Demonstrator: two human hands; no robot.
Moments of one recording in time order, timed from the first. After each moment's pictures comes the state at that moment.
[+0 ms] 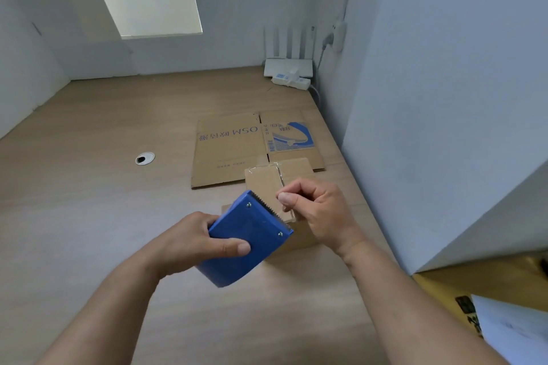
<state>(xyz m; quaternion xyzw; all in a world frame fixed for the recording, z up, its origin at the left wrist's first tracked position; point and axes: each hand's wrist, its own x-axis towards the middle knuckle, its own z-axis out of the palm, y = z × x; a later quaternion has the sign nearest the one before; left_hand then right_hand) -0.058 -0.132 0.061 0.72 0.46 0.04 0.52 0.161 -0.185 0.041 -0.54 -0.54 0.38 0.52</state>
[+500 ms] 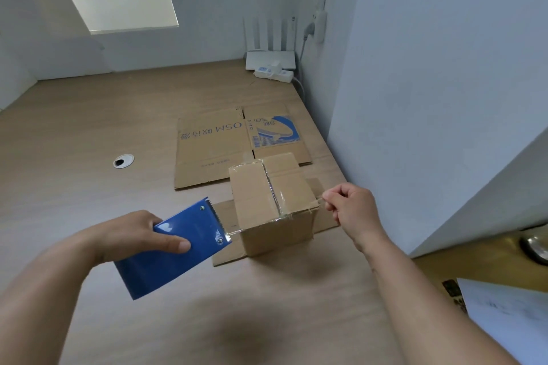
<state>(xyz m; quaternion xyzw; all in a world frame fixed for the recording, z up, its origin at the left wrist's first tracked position) -0.098 -0.081 0.063 0.70 0.53 -0.12 0.46 0.224 -0.189 -0.012 -0.74 -0.31 0.31 0.50</state>
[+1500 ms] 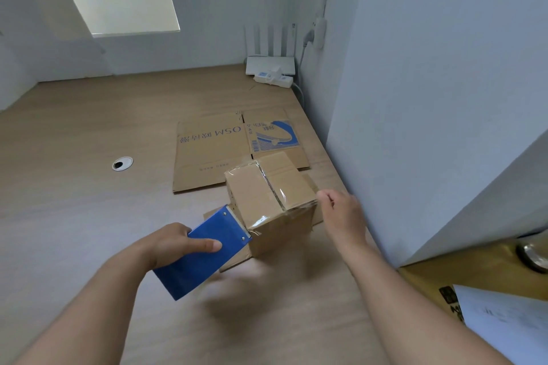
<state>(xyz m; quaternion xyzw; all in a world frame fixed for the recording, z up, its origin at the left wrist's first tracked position) -0.061 -0.082 0.003 0.67 0.59 -0.11 0.44 0.219 -0.174 -0.034 -0.84 -0.40 0.15 0.35</state>
